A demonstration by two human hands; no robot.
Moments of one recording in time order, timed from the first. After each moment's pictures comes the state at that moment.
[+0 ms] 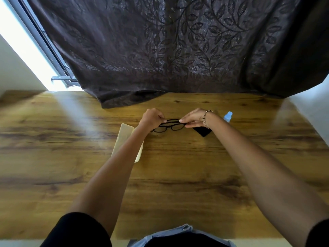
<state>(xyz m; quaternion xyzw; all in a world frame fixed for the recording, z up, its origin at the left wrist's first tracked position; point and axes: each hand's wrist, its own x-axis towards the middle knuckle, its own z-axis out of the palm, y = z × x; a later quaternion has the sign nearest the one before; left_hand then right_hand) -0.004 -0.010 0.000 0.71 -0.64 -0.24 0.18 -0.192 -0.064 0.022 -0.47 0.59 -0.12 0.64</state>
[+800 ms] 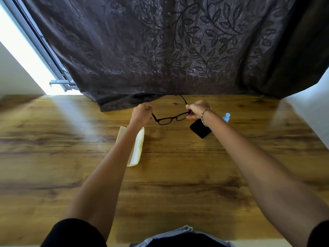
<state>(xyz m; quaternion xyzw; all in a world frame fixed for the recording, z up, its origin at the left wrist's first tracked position) 0.017 -0.012 0.017 0.73 -0.50 -0.31 0.34 -0.188 -0.084 0.028 -0.47 0.66 -0.28 0.52</state>
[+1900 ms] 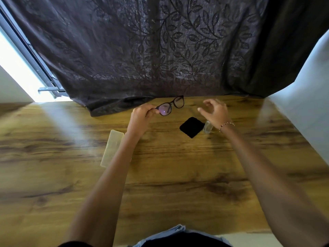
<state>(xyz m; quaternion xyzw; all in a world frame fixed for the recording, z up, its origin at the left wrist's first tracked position) -0.019 0.018 0.033 0.60 -0.68 -0.11 0.42 -0.294 -0.046 0.030 -0.72 0.60 -0.30 0.19</state>
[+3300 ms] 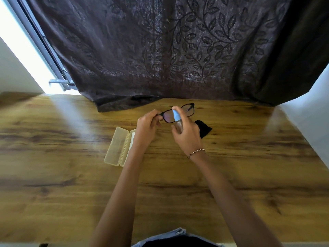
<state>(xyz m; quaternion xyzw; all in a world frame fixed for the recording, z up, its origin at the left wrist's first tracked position) -0.029 0.052 0.027 0.58 -0.65 -0.12 0.47 -0.182 0.042 0.033 -0.78 0.48 -0.38 0.16</state>
